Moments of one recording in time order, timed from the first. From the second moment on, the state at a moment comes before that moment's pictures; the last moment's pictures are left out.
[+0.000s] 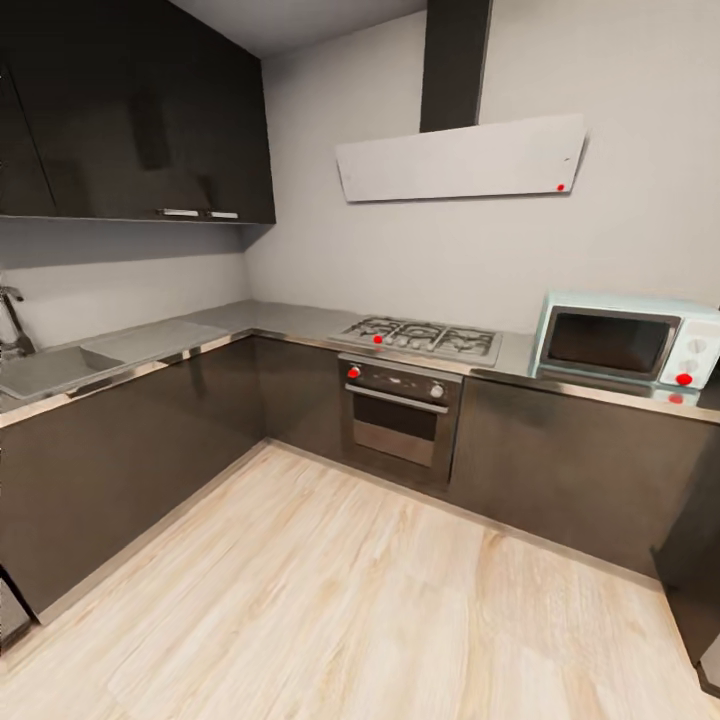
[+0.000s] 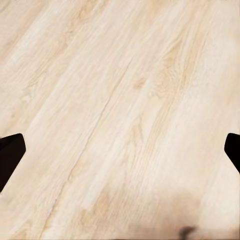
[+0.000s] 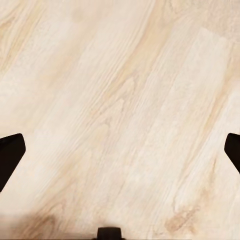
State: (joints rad) left arm 0.04 0.02 0.01 -0.68 0.00 -0.09 -0.01; right arm -0.05 -0.05 0.01 -0.45 0.01 -0.18 0.00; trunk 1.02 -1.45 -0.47
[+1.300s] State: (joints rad) left arm 0.04 0.02 0.01 -0.68 0.00 -0.09 -0.01; right arm -0.05 -0.04 0.01 -0.45 0.01 -0.18 -0.01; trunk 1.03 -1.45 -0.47
